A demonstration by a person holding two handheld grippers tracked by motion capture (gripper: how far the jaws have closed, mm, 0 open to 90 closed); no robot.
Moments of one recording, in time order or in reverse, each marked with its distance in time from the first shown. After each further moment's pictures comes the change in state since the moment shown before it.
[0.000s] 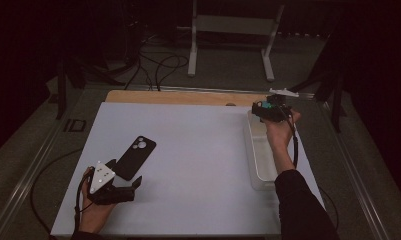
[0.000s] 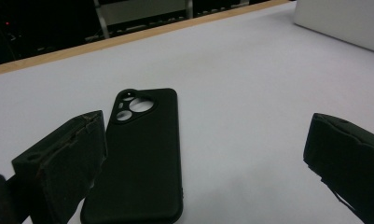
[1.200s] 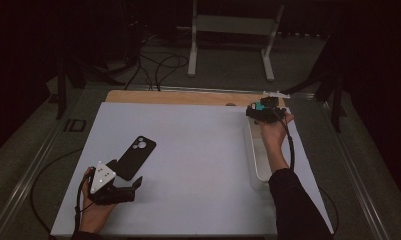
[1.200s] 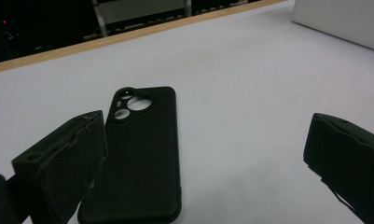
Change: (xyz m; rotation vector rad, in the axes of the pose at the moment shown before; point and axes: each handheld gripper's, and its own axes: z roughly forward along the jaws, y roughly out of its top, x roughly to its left) left arm 0.000 -0.001 0.001 0.003 -0.005 0.001; right arm 0.006 -0.011 0.026 0.035 -0.004 0.005
